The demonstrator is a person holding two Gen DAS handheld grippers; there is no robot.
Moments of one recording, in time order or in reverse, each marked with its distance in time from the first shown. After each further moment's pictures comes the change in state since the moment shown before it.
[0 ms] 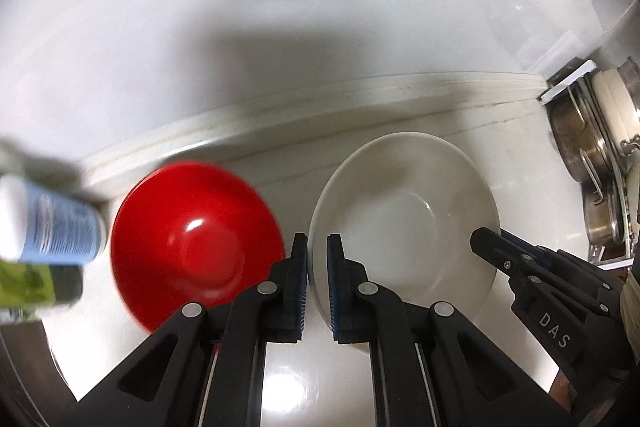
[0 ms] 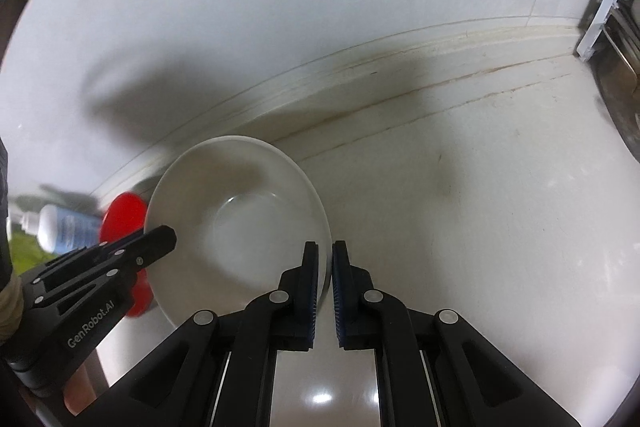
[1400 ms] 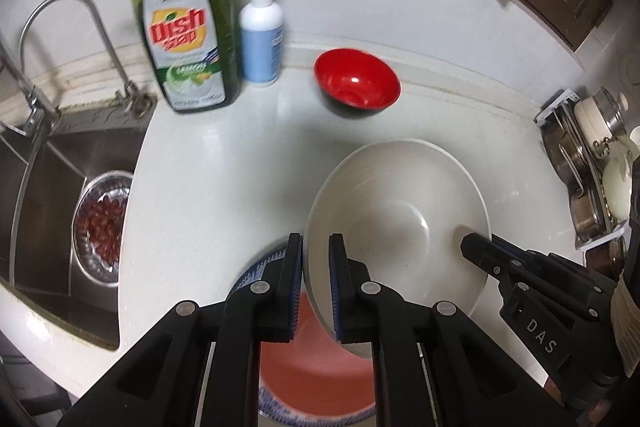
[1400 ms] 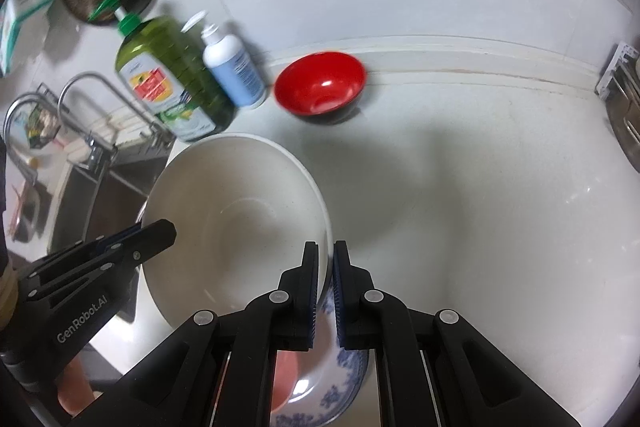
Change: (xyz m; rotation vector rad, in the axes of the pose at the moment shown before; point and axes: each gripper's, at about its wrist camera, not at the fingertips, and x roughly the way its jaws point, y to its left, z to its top) left arm -0.151 0.068 -0.247 -0.249 -0.172 0.071; right arm -0.117 0.104 -0.209 -0.327 -0.057 0.105
